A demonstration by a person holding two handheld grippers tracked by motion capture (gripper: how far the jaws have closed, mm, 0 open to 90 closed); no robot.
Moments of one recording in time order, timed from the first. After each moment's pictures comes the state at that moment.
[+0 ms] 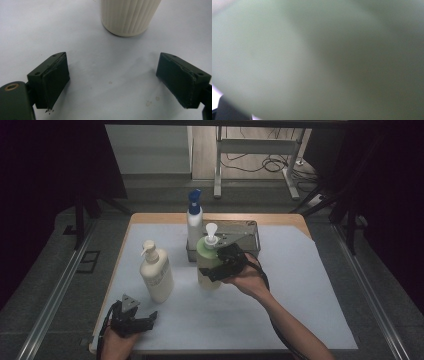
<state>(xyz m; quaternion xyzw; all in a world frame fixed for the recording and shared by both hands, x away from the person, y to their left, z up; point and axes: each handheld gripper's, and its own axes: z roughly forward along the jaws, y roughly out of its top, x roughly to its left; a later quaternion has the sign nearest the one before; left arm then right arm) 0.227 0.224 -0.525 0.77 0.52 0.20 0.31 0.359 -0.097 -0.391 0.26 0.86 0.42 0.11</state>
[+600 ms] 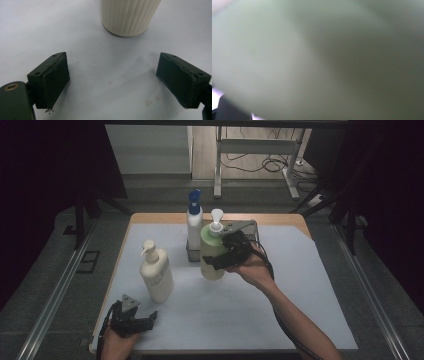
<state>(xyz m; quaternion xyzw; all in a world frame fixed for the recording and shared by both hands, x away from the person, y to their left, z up) 0.227 0.224 -0.525 0.77 0.52 0.20 0.32 0.372 -0.105 -0.359 0.27 0.86 0.42 0.12</state>
